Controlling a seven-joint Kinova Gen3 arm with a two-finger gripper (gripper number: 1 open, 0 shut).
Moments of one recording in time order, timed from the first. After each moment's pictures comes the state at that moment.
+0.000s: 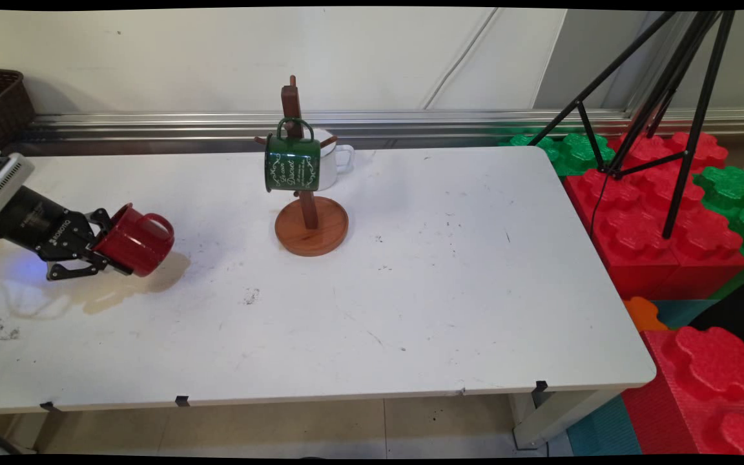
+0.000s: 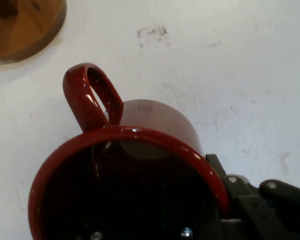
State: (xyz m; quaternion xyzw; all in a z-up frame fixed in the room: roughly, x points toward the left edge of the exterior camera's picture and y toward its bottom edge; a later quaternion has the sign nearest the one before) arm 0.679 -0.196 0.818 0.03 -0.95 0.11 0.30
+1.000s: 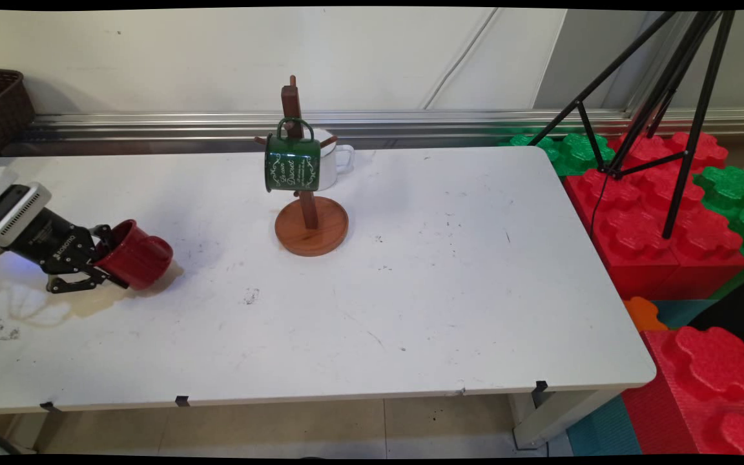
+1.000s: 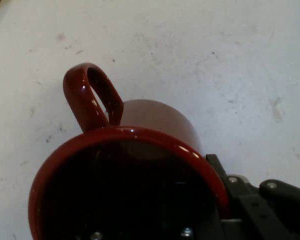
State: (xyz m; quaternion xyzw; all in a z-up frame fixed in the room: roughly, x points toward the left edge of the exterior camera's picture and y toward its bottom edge) arm 0.670 -0.198 0.801 -0.02 -0.97 0.10 0.23
